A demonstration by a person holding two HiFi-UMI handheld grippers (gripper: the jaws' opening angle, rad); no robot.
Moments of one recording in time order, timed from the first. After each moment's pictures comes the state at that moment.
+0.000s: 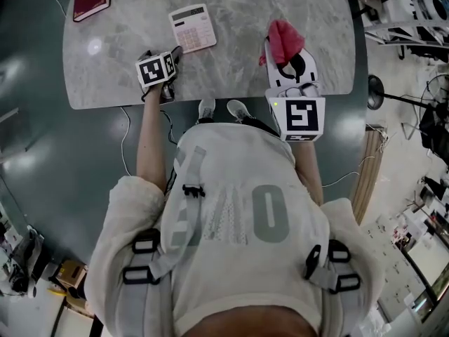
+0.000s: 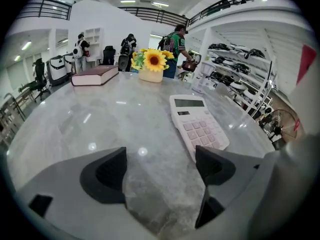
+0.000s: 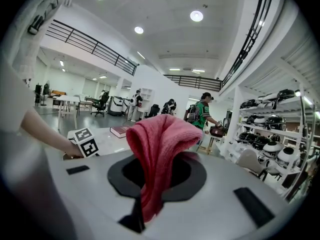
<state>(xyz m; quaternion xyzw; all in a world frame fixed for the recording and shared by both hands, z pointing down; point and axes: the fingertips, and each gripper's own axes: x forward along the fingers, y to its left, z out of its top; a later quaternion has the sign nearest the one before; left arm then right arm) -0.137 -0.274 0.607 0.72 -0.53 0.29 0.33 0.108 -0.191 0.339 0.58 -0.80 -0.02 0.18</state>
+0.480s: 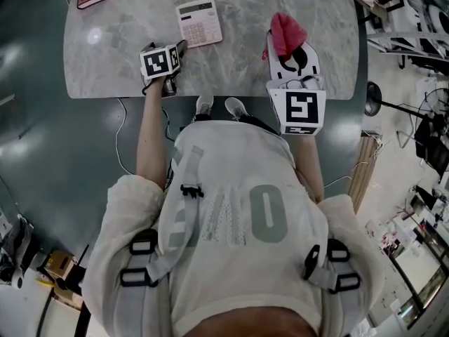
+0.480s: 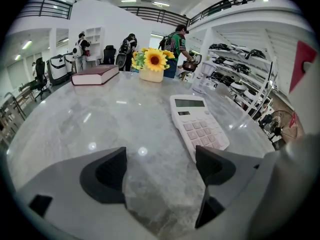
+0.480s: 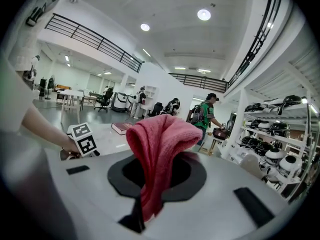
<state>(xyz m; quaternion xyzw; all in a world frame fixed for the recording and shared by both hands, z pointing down) -0.136 -0.275 0.610 0.72 -0.53 0.29 0.34 0.096 -0.210 0.347 0.56 -0.80 -0.04 0.20</state>
